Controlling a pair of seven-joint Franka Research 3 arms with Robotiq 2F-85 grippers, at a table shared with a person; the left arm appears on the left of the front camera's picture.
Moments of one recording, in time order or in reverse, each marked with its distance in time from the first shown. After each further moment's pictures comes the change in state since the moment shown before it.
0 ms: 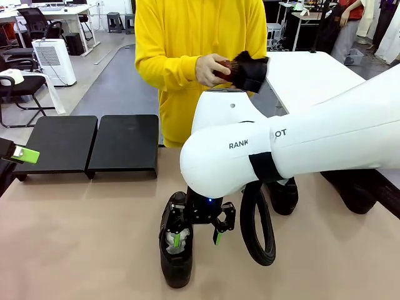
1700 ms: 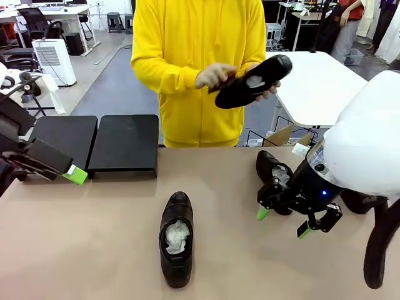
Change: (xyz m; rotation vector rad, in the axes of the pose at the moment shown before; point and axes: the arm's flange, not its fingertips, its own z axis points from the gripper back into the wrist) left arm 0.019 -0.125 -0.048 0.150 0.214 0.034; right arm -0.067 -0.191 0.072 0.210 -0.206 -0.389
